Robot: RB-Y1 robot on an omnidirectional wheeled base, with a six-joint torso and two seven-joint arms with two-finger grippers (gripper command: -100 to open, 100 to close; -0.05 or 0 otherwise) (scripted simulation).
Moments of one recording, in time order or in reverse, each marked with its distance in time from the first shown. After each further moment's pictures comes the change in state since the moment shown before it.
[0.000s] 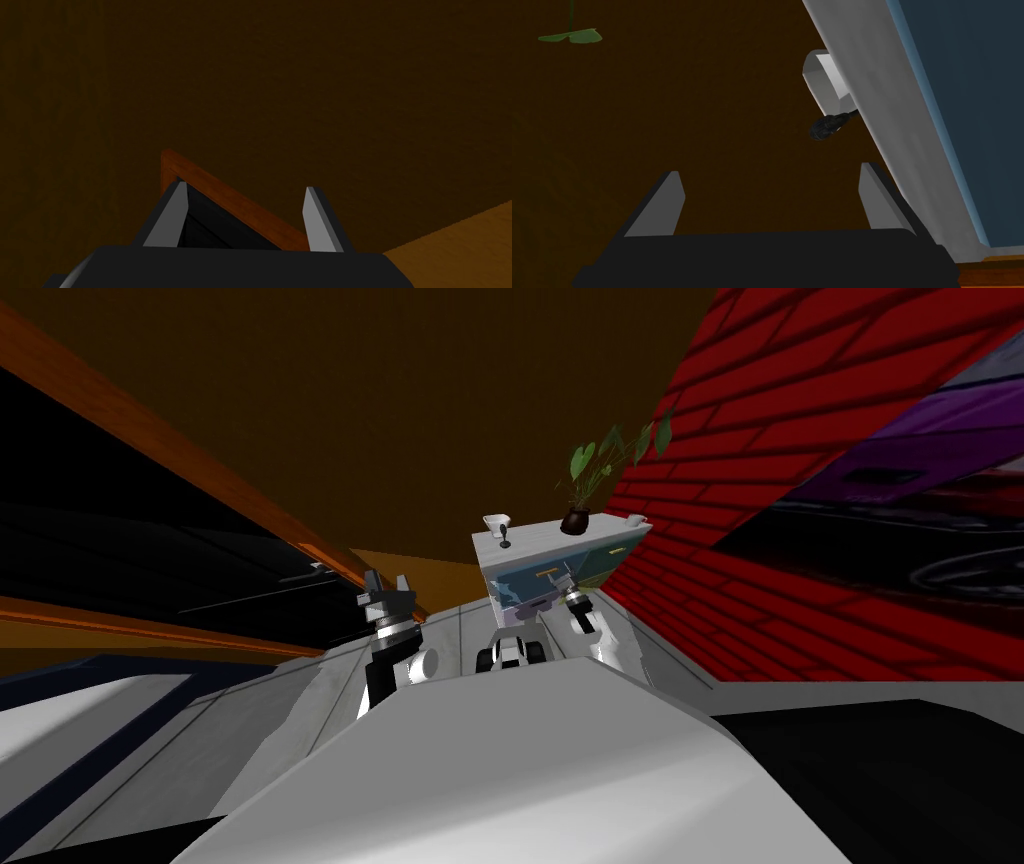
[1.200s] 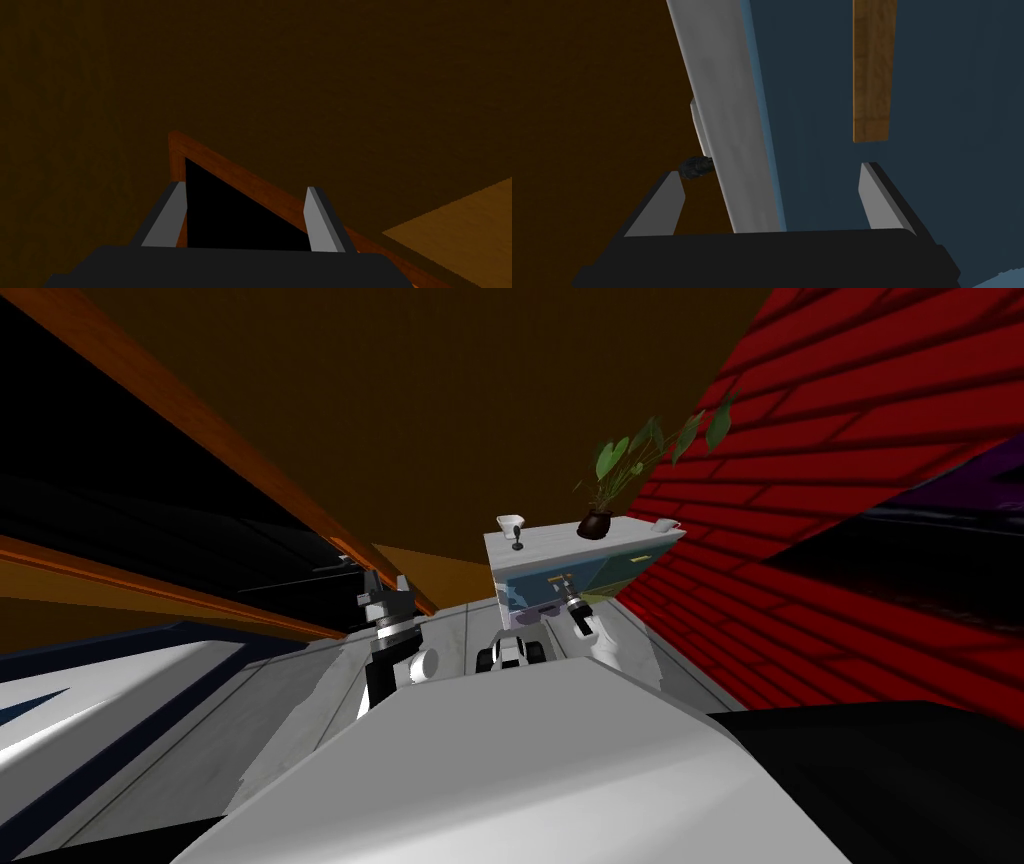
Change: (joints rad) left arm 0.000 0.000 0.000 0.000 0.000 0.000 0.000; right arm -0.027 0.009 -0.074 0.190 0.186 0.013 0.326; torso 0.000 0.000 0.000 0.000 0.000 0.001
